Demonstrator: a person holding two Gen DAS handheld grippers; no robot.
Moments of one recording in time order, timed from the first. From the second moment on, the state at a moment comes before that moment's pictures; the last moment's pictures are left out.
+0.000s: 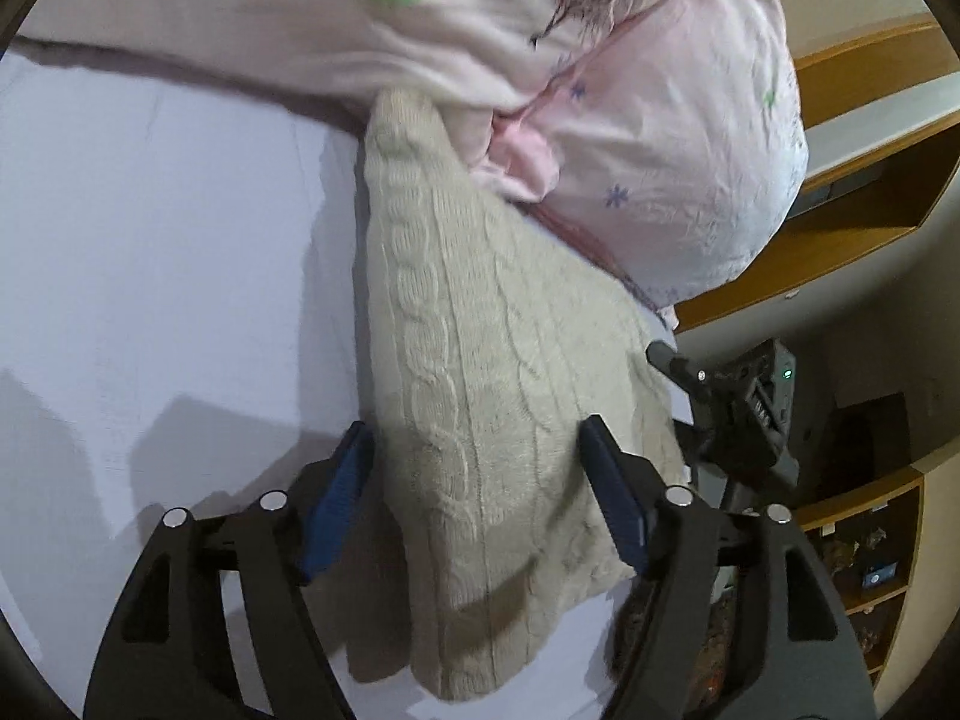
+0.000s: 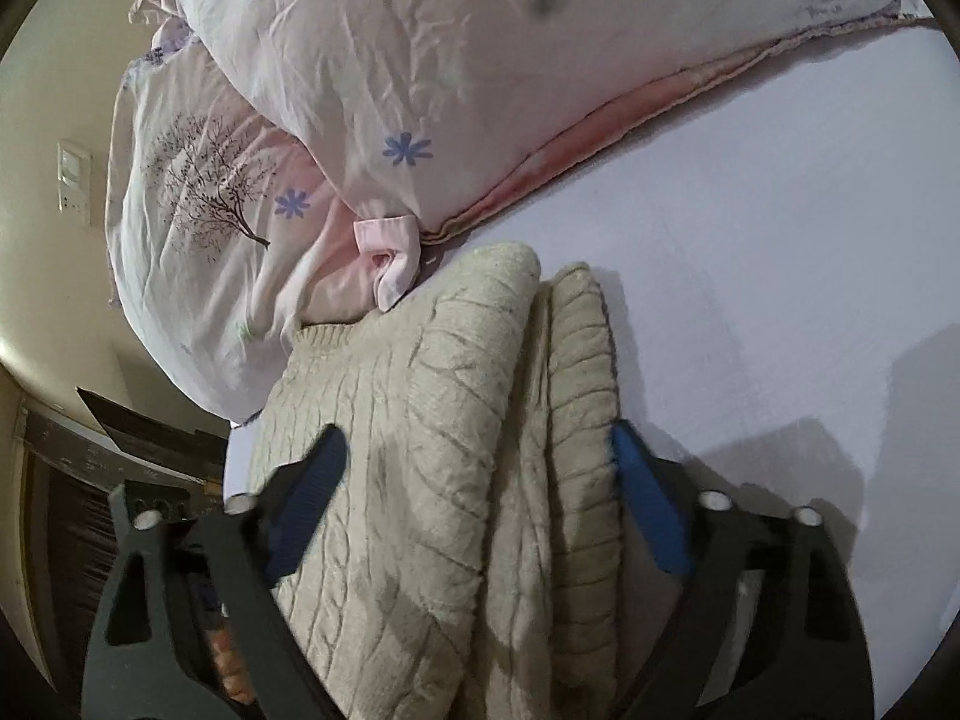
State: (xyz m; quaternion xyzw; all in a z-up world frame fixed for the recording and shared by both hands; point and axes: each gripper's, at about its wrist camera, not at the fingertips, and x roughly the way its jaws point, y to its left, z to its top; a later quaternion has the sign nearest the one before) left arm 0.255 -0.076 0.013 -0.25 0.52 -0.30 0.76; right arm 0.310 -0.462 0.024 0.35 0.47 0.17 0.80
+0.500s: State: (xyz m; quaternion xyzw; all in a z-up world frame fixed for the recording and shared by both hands) left arm 0.232 0.001 0.049 -0.13 0.47 -0.23 0.84; right arm 0.305 -0.366 0.039 0.26 0.44 0.26 0.82
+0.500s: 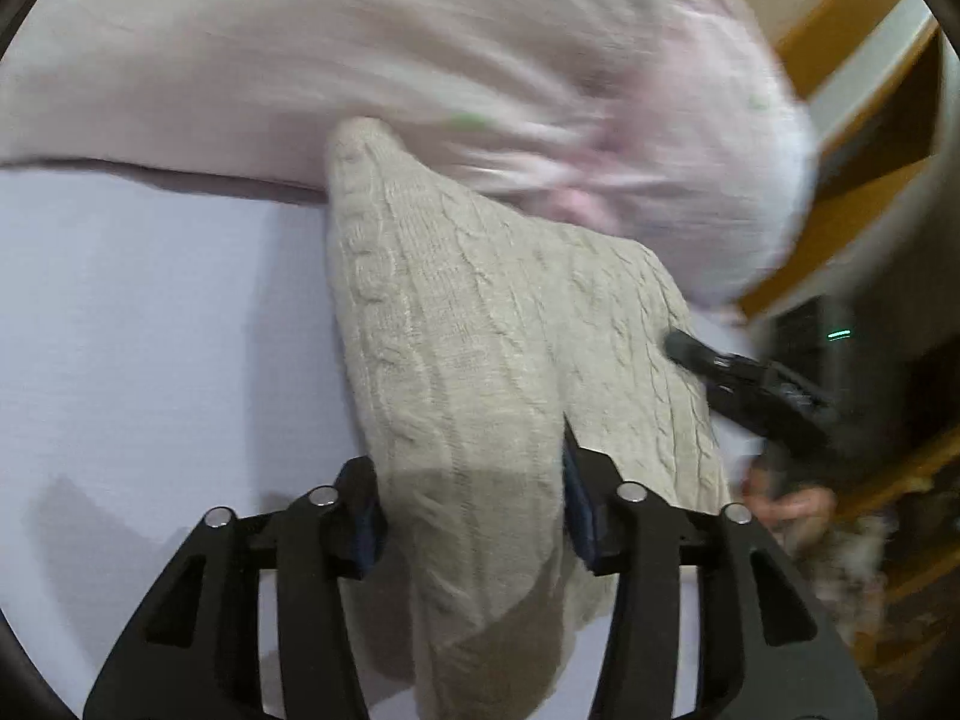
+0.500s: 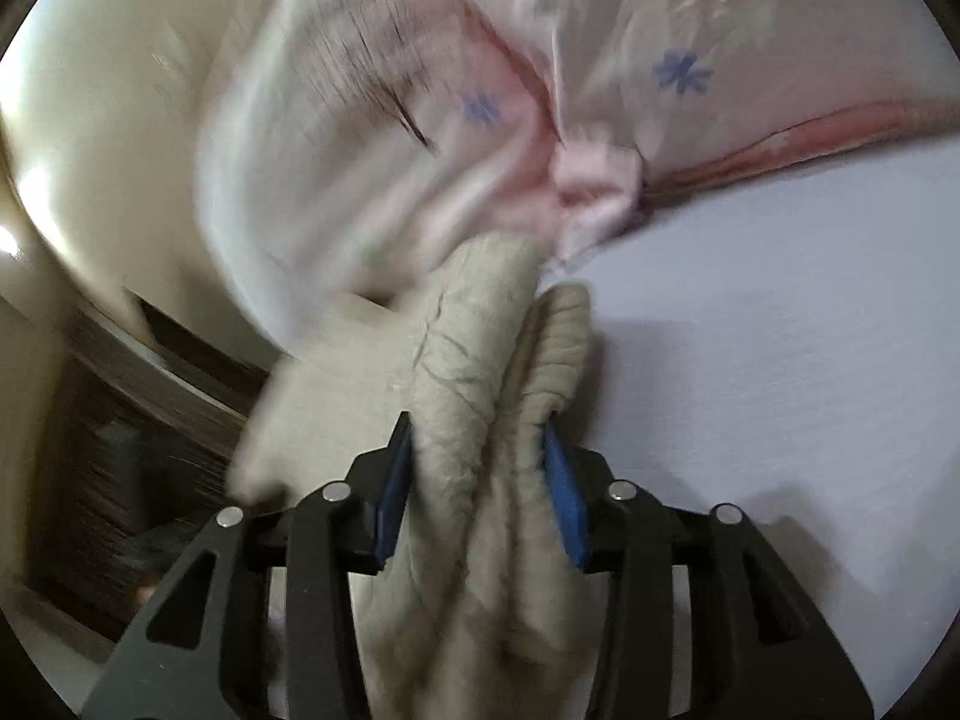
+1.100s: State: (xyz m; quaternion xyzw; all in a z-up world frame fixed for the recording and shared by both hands) left arm 0.174 -0.059 0.074 0.00 0.34 -0.23 0.91; right arm 0.286 -0.337 0.054 0.17 0.38 0.20 0.89
